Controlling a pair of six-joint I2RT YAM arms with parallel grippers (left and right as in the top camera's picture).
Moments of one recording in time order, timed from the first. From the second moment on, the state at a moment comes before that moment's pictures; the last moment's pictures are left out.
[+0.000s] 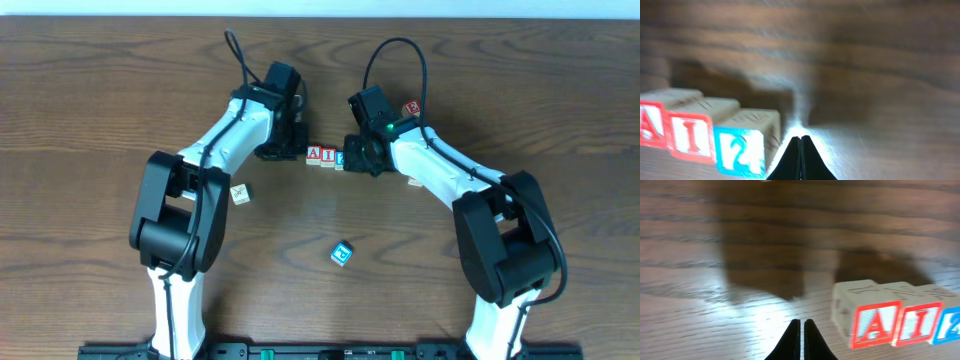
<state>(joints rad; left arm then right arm) -0.35 2.12 1.55 -0.81 0.20 -0.31 0.45 2.01 1.33 -0.58 -0.04 0.52</state>
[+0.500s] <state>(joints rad) -0.30 2.12 1.55 -0.86 0.20 -0.29 0.52 2.01 1.32 -0.74 -0.03 0.52</state>
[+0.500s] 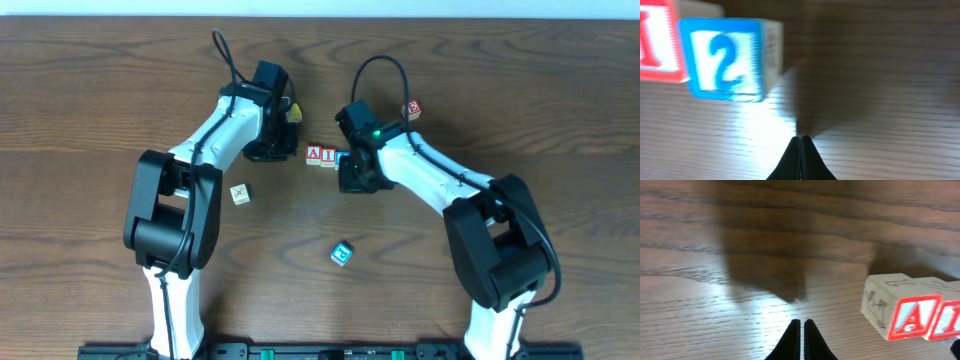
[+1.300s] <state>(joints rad) -0.28 2.12 1.55 -0.87 0.20 -0.29 0.55 2.01 1.32 -0.58 0.00 0.53</state>
